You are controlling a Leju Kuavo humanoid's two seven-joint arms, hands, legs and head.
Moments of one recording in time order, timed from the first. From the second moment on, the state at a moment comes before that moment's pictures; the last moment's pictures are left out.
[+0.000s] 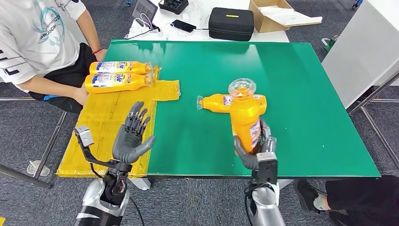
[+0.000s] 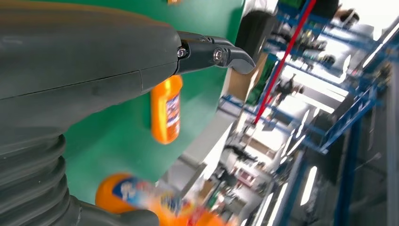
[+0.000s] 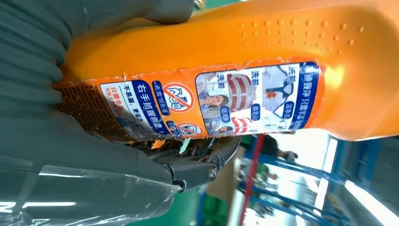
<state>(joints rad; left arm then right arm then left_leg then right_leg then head) -0.16 -0.22 -0.23 -1.21 0.41 -0.39 -0.43 -0.08 0.20 0.08 -1.27 0.20 -0.33 -0.69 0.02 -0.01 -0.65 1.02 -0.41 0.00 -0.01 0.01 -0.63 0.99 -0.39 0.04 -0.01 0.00</state>
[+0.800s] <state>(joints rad) -0.20 -0.20 -0.35 -1.09 0.46 -0.45 -0.37 -0.21 0.32 0.37 -0.91 0.31 -0.44 -0.70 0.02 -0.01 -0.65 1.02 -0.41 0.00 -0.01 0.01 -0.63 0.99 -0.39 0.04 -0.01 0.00</state>
